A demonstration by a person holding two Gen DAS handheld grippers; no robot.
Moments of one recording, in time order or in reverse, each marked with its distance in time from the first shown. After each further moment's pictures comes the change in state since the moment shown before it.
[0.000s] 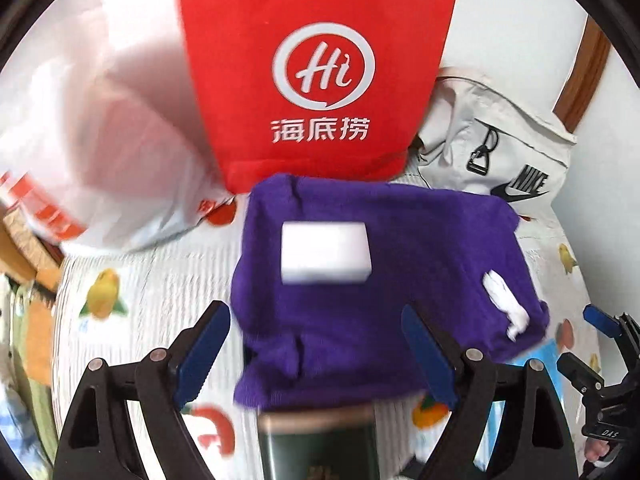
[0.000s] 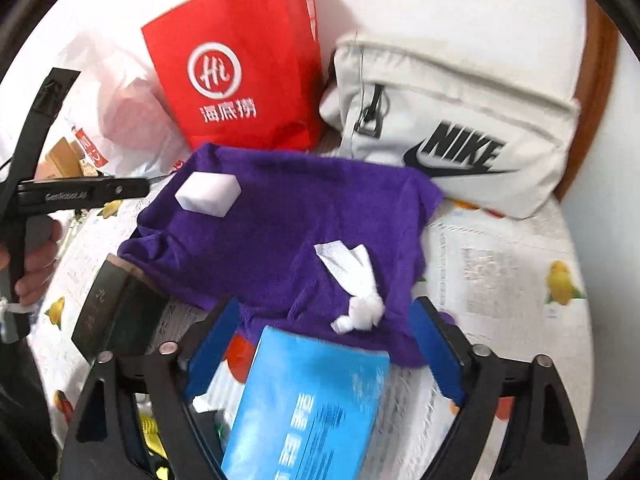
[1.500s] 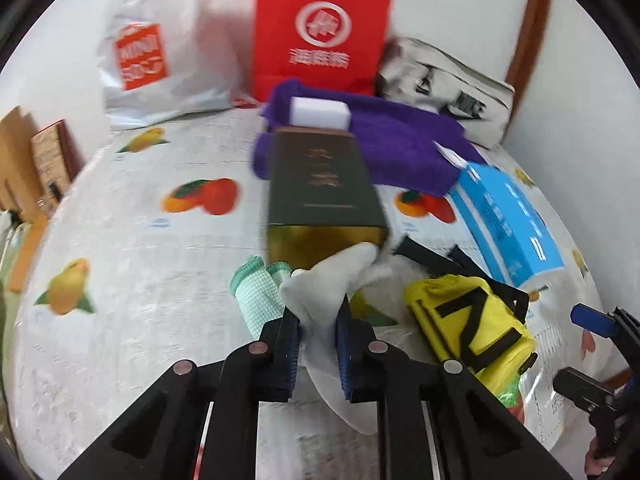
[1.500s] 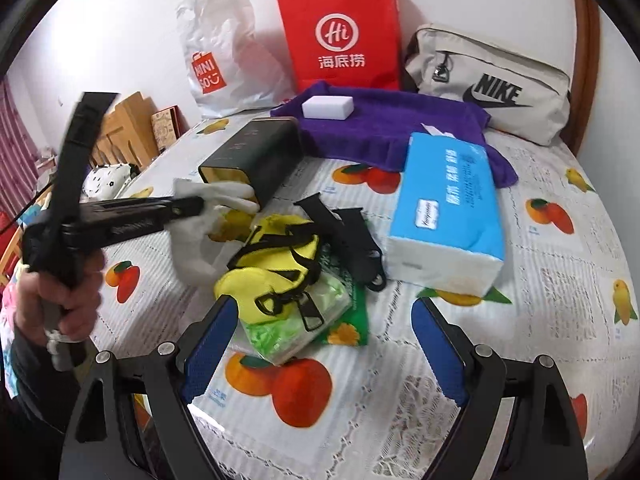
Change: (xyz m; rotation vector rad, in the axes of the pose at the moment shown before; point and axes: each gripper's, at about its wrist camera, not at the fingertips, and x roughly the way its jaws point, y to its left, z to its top) left arm -0.066 0.017 -0.228 -0.029 -0.119 -0.036; right arm -0.089 0.100 -0.186 -0.058 -0.033 0.134
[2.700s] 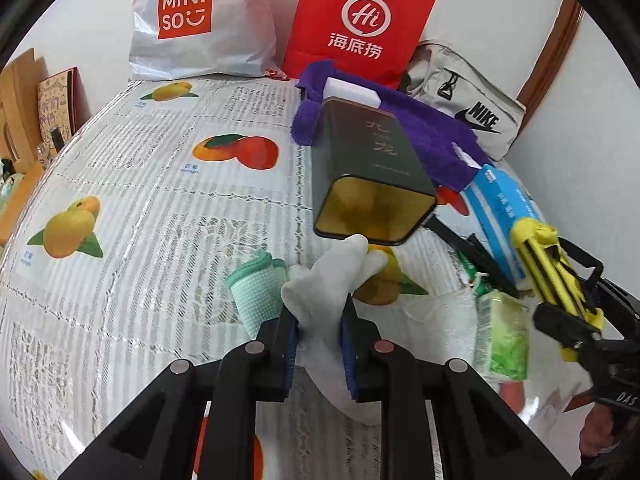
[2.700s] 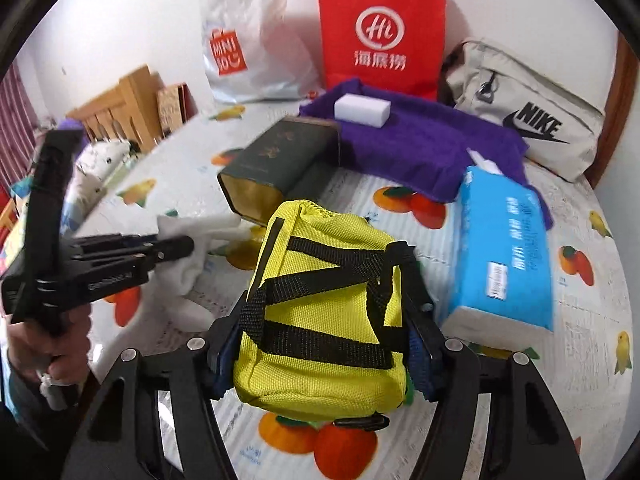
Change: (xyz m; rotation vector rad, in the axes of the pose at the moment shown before) left arm 0.008 0.043 -0.025 -0.113 0.035 -0.100; right arm 0.021 0.044 0.035 -0.085 0.034 -0.030
